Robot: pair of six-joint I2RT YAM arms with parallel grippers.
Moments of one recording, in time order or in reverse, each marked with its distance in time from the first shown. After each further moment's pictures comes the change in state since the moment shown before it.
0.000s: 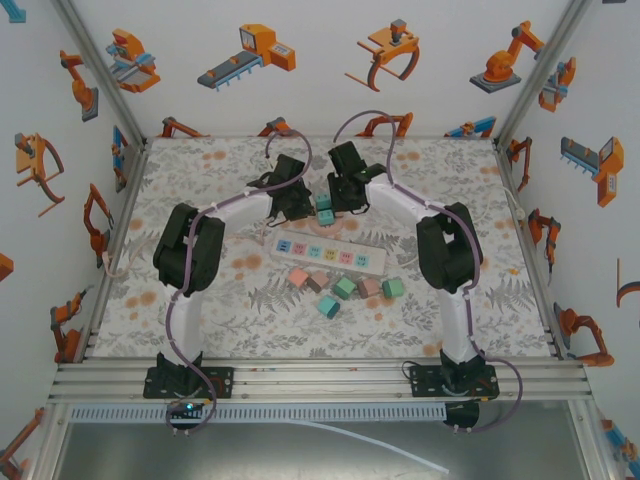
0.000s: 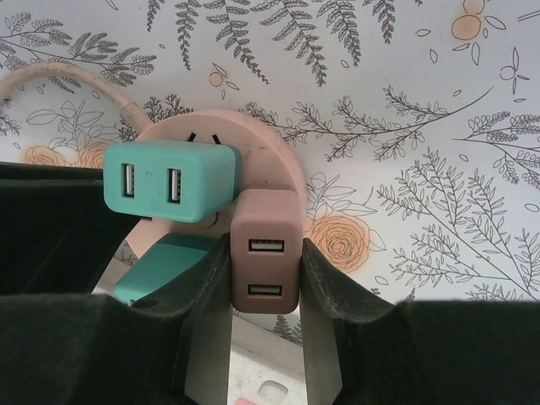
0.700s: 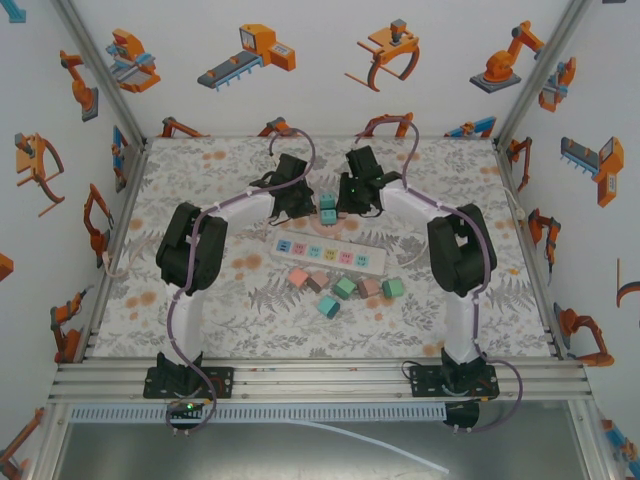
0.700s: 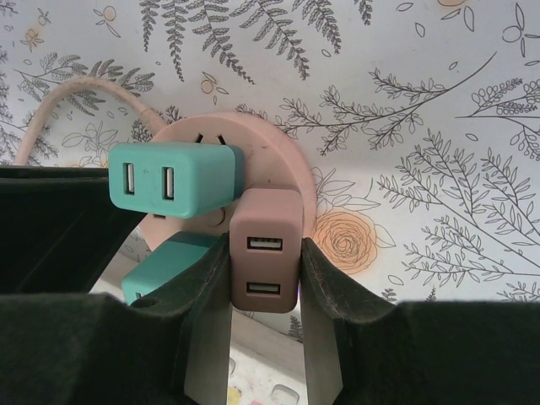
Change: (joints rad) left arm -0.005 0.022 0.016 0.029 0.002 0.034; right arm -0.066 -0.081 -0.178 0.174 -0.109 0.155
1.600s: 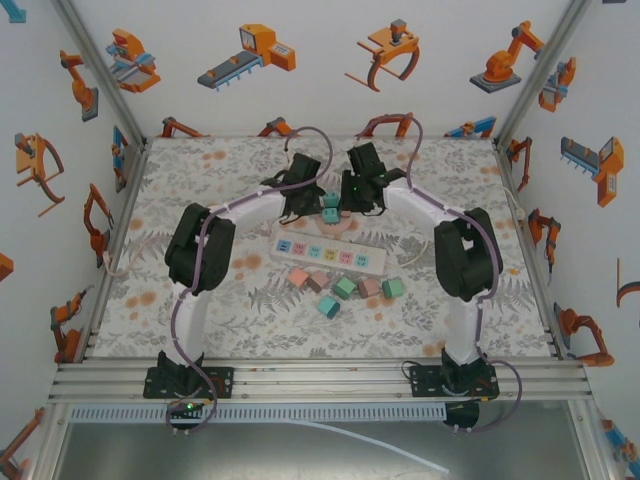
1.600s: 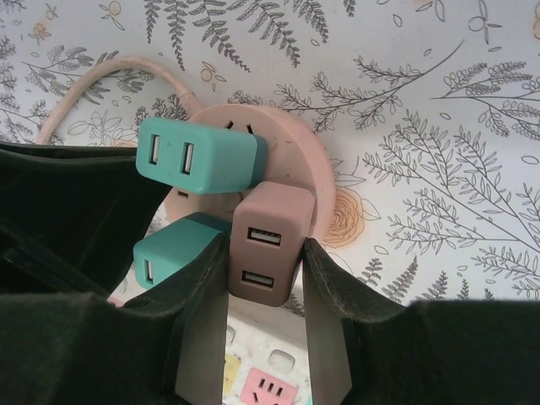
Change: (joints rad) left arm -0.055 0.040 0.087 -0.056 -0.109 0.104; right arm 0.003 -0.059 0.006 -0.070 0.030 -0.013
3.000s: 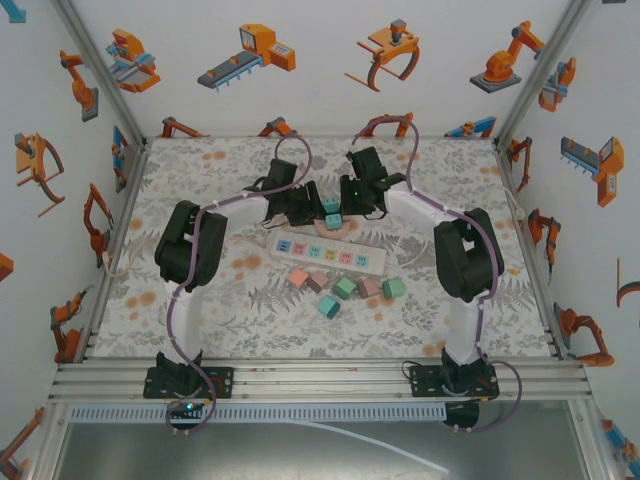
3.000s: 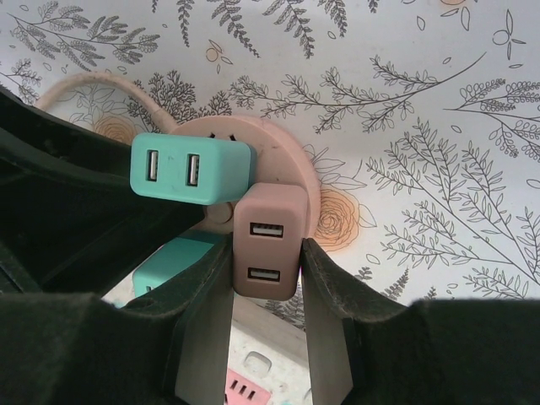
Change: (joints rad) left arm 0.099 -0.020 -0.155 0.159 0.447 -0.021; right arm -0.002 0.002 -0.050 0.058 -0.056 -0.119
